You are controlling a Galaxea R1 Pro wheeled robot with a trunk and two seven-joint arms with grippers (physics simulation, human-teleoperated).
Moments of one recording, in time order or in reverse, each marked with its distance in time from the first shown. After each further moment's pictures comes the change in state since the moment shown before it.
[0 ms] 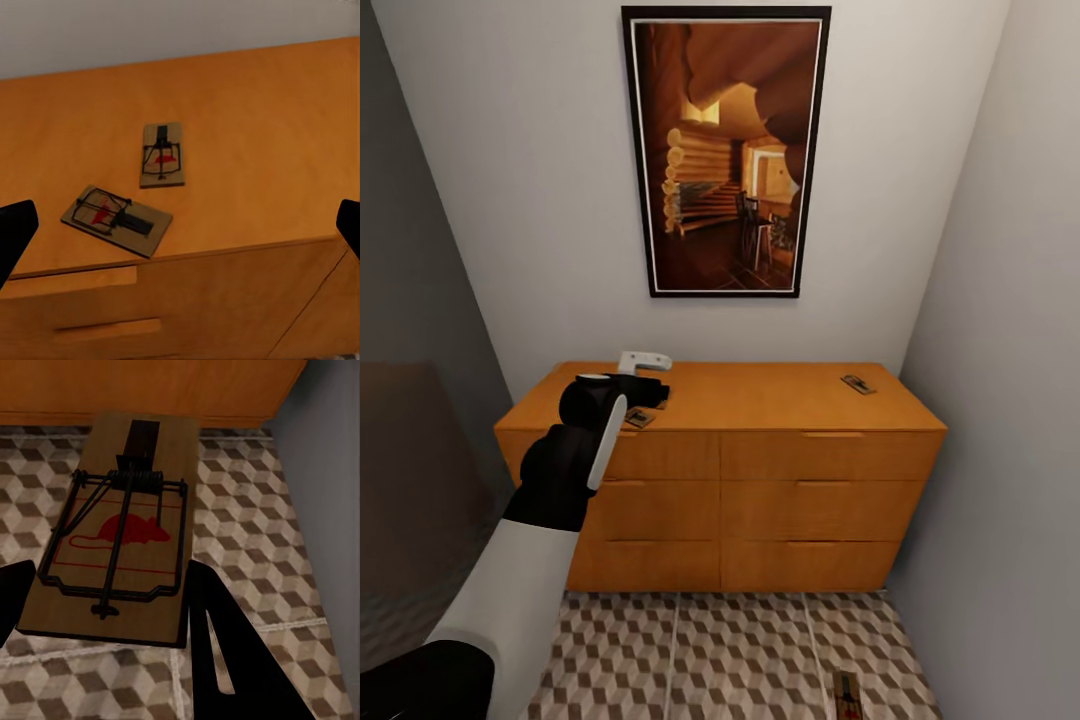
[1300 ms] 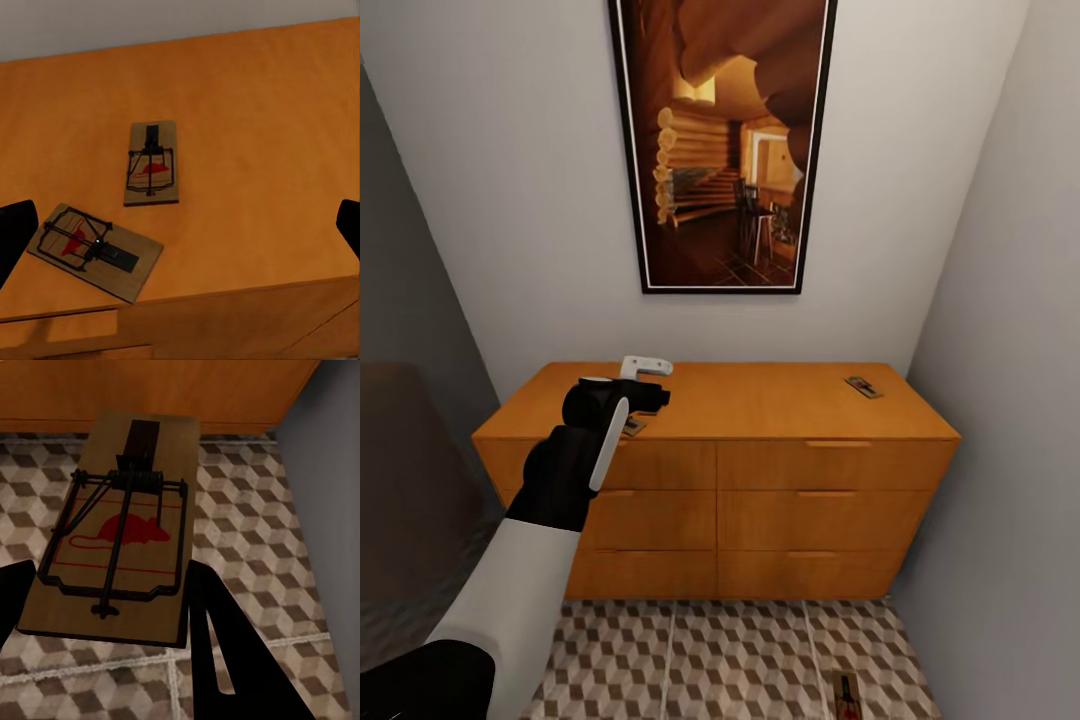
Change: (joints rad) left arm 0.000 0.000 0.002 0.032 -0.001 0.000 -0.001; right arm 0.000 0.001 0.000 0.000 0.000 0.001 0.000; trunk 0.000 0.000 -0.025
